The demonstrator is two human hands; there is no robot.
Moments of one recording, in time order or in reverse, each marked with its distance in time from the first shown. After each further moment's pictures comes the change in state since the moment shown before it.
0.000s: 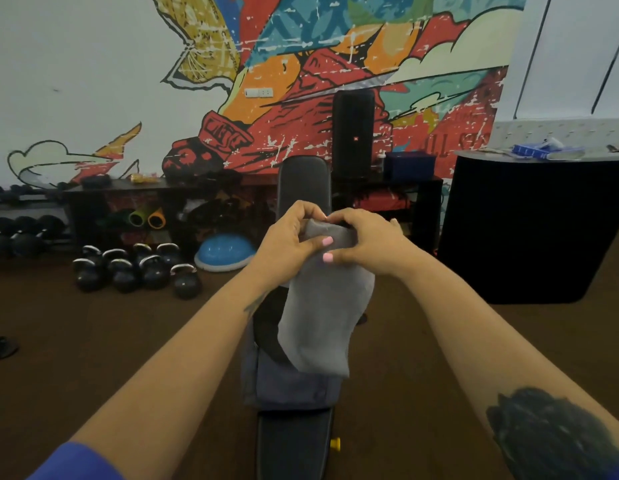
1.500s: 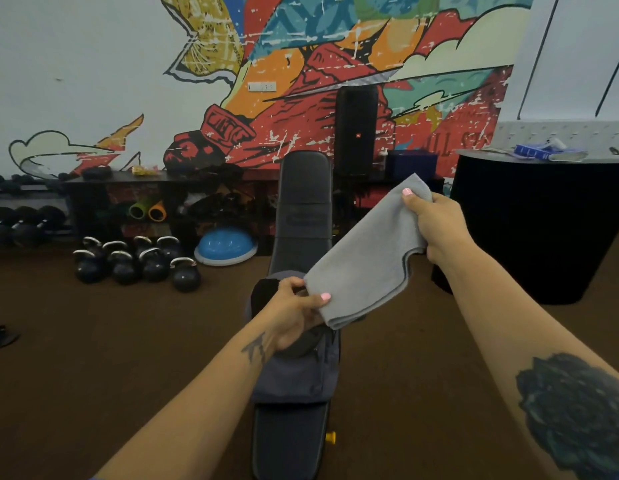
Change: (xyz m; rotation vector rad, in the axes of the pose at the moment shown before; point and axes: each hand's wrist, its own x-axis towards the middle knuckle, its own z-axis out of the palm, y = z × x) left_hand -0.064 -0.044 0.048 -0.926 0.034 -0.827; right_hand -0.006 0.042 -0.029 0.952 0.473 0.484
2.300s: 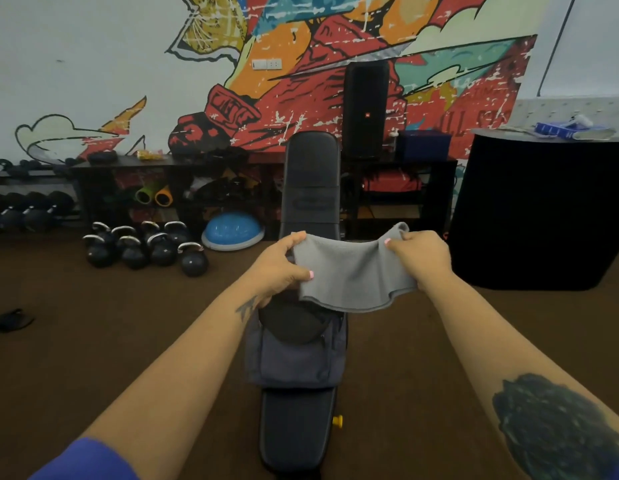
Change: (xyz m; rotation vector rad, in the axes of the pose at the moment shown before) left_hand 0.025 0.039 -0.024 0.636 0.082 0.198; right_hand 0.016 0.084 0.019 -0.598 -0.042 0.096
